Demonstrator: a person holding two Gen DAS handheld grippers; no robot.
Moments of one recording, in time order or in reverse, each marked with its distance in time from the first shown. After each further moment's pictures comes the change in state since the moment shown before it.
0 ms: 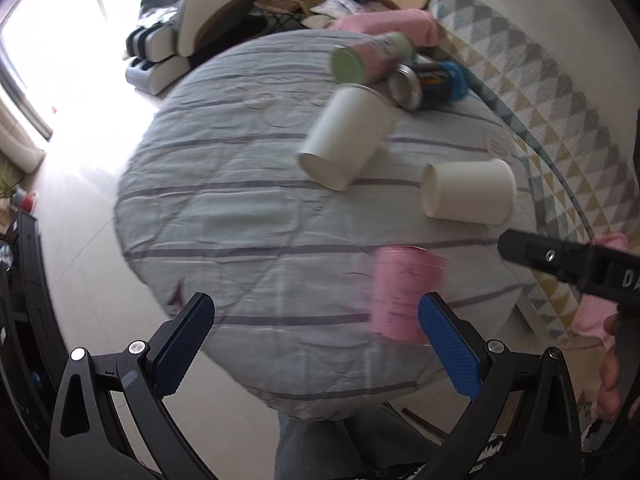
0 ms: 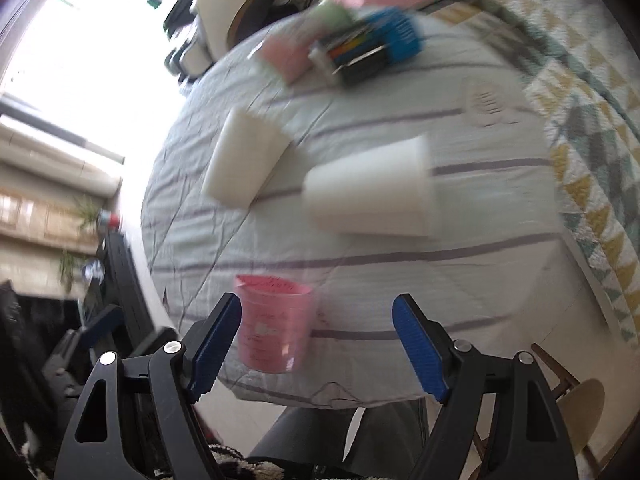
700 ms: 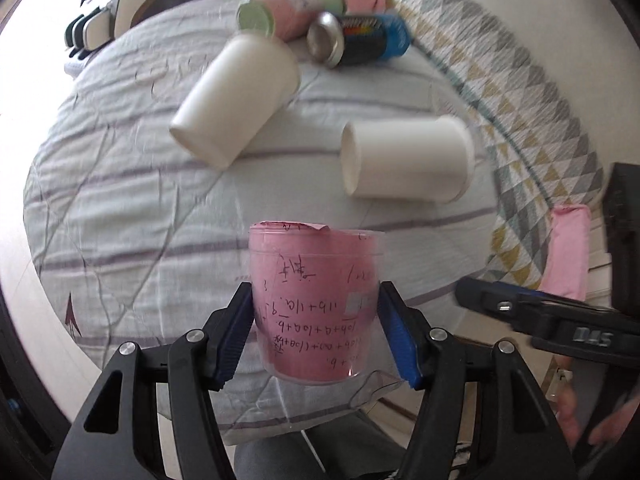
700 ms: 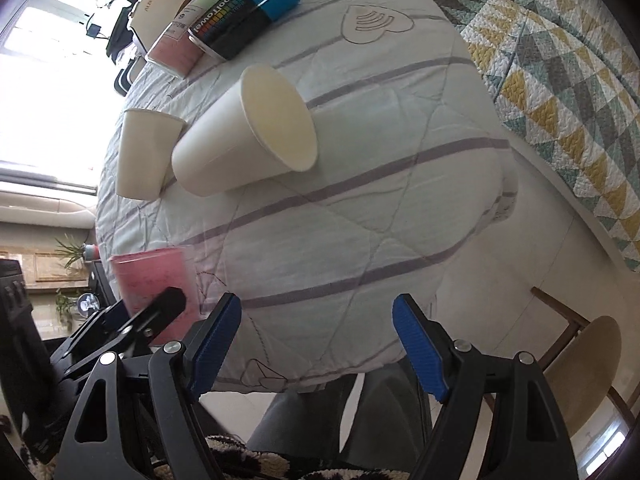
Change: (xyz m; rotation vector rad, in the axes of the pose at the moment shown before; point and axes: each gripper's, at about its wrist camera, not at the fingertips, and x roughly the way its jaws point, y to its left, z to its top) left arm 0.047 -0.048 0.009 0.059 0.064 -0.200; right arm 0.020 -0.081 -0.022 0.184 0.077 -0.021
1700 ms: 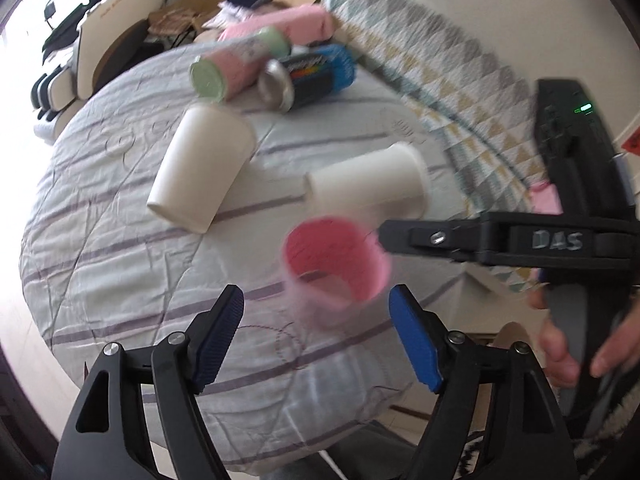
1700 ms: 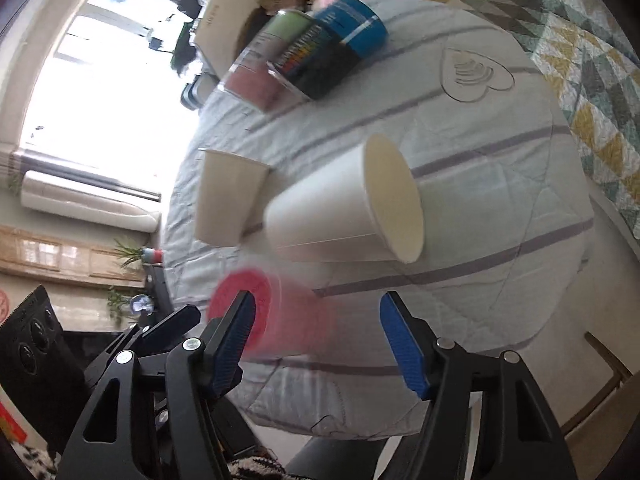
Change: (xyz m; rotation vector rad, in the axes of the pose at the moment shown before) left arm -0.006 -0.001 0.012 0.181 -0.067 -0.036; right arm 0.009 0.028 0.030 -0.067 -0.076 0.222
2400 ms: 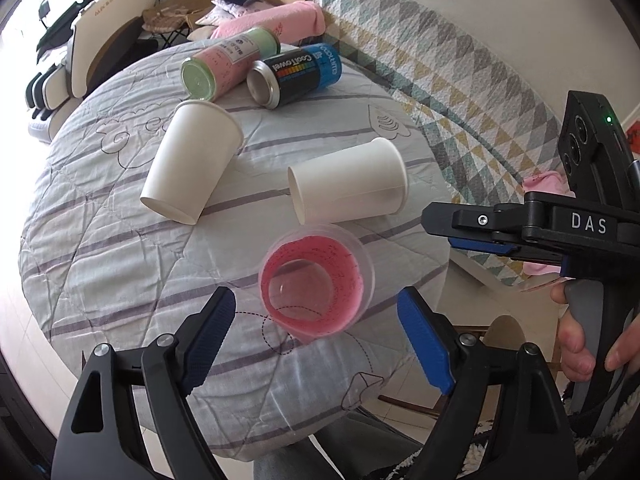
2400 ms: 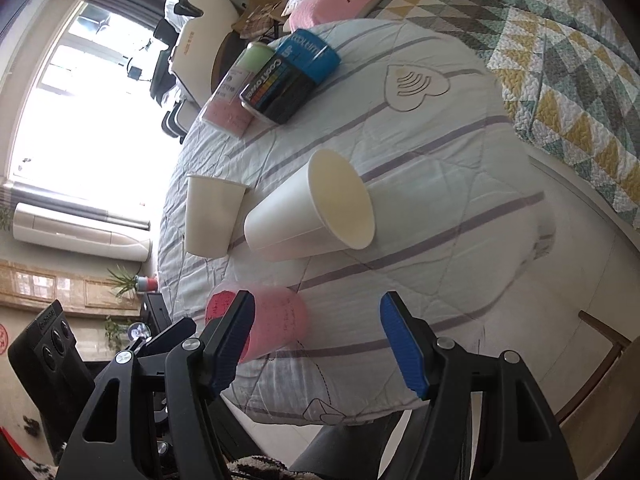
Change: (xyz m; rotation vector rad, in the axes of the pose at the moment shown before) left arm -0.019 -0.012 -0.003 0.010 -0.002 -0.035; right arm -0.035 -0.016 -0.012 0.091 -0.074 -0.030
